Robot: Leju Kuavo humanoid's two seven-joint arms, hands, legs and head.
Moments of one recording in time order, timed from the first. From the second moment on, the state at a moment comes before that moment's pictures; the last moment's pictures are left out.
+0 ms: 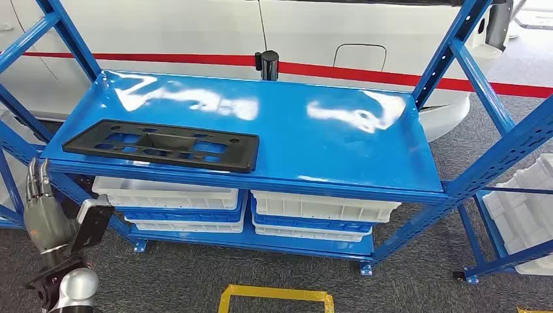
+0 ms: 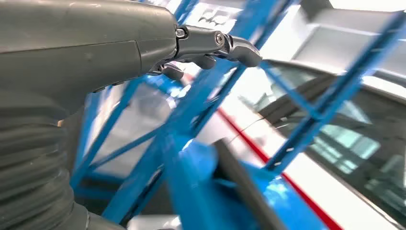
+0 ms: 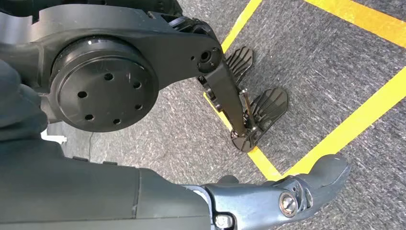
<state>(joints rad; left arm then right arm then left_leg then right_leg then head) -0.06 -0.01 0.22 -1.35 -0.96 0.52 -0.37 -0.06 0.08 -1.12 -0.26 0.51 -0.09 -0.19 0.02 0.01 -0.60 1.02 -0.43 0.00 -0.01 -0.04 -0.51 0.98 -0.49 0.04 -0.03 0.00</state>
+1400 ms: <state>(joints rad) -0.28 0.24 -0.21 -1.35 -1.40 0.36 -0.05 -0.08 0.09 -1.17 -0.25 0.60 -0.05 -0.20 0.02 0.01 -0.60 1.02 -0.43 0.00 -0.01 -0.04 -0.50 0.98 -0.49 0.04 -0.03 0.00</state>
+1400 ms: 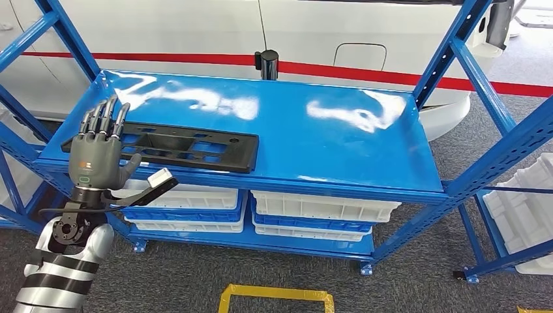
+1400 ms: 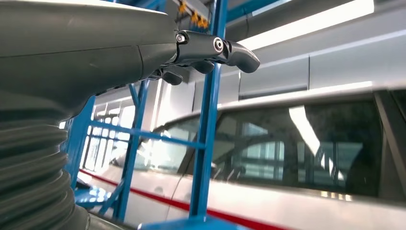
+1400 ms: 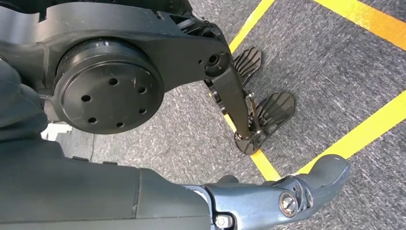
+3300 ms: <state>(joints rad) -0.37 0.26 -0.17 -1.08 -1.34 0.33 -0.02 -0.08 0.09 -1.17 -0.25 0.66 -0.05 -0.20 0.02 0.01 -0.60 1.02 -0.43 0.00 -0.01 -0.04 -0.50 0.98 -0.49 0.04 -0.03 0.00</state>
